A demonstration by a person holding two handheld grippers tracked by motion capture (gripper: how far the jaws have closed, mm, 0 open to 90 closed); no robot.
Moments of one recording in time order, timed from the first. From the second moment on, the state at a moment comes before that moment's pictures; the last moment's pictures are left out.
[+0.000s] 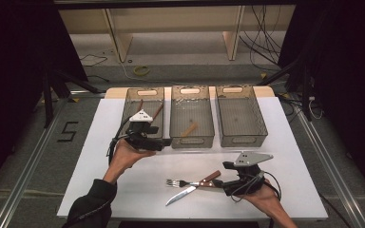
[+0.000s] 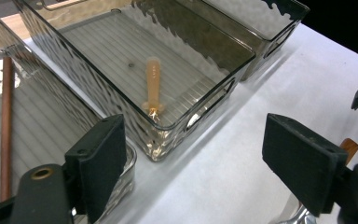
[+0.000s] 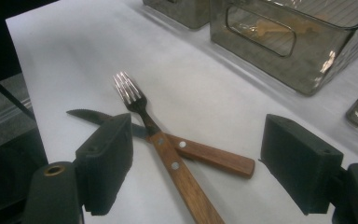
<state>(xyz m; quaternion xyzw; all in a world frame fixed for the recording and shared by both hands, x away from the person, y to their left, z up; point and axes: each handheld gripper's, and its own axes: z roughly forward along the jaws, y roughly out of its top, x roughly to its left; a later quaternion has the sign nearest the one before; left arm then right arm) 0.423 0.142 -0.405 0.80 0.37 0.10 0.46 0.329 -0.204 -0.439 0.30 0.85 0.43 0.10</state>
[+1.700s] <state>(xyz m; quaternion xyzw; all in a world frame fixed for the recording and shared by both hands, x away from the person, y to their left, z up) 0.347 0.176 -0.458 0.77 0.36 0.12 0.52 0.349 -0.160 -0.451 0.20 0.94 0.28 0.06</state>
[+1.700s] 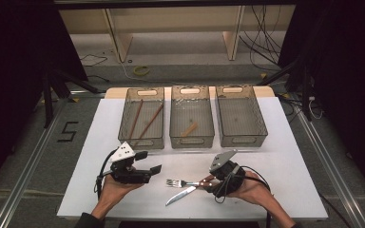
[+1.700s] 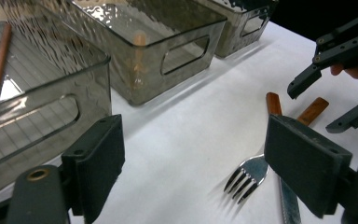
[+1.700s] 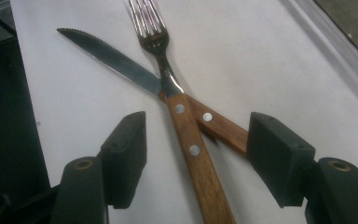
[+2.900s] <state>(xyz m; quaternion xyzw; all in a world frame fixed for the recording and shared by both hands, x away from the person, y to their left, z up) 0.337 0.181 -0.466 0.77 0.36 0.13 0.51 0.349 -0.148 -0.464 0.17 0.96 0.21 0.05</state>
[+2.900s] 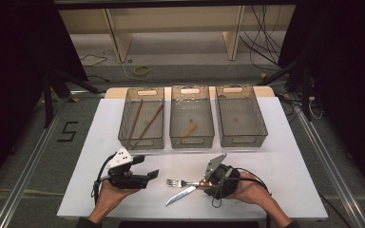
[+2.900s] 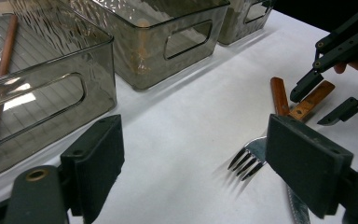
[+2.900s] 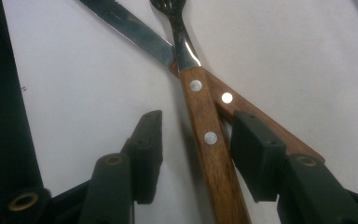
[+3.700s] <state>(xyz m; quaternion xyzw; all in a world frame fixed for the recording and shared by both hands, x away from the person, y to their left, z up) 0.335 0.180 -0.468 0.78 0.35 0.13 0.51 0.350 -0.139 -0.465 0.15 0.97 0.20 0.05</state>
